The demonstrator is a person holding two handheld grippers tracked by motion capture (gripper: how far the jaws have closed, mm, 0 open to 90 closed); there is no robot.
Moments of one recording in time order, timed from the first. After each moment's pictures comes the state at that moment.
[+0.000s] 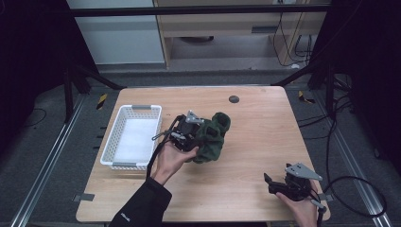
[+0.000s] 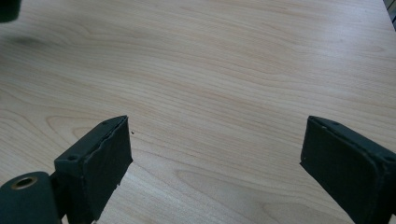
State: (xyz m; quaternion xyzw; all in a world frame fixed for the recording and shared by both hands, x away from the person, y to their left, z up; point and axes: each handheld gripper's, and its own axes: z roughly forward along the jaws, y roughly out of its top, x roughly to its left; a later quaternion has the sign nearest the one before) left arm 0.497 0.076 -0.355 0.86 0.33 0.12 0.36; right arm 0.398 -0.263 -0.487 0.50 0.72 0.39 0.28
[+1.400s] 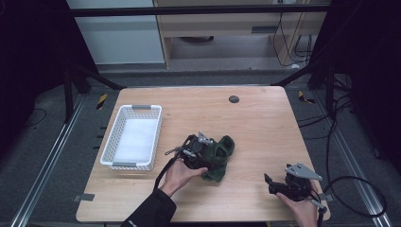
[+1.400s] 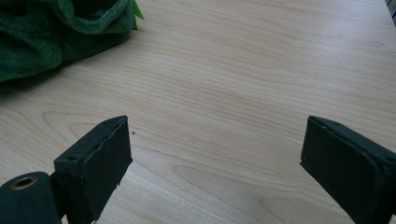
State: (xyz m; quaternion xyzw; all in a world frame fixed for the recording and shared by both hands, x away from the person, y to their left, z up) left arm 0.489 0.059 -0.425 0.89 0.33 0.09 0.32; right arm 0.398 -0.265 -0.489 0.50 0.72 0.39 0.28
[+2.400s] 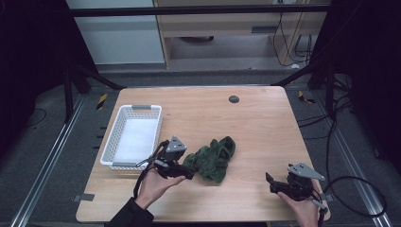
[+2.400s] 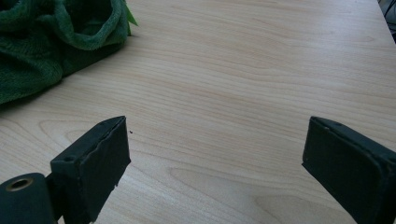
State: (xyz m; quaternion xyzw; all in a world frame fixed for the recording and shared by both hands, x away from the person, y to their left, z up) left arm 0.447 0.128 -0.399 0.84 0.34 0.12 0.40; right arm 0.398 -0.268 -0.487 0.52 0.71 0.39 0.28
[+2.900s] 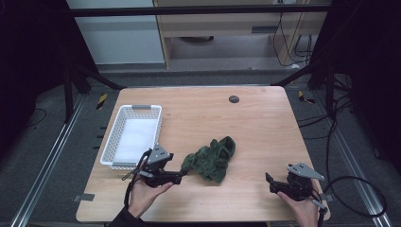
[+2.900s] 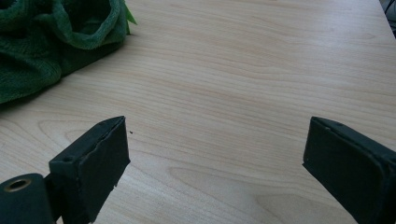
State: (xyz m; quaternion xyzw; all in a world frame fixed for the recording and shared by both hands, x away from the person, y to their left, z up) left arm 0.427 0.166 -0.419 0.81 0.37 0.15 0.44; right arm 0.398 -0.267 -0.488 0.52 0.71 0.39 0.27
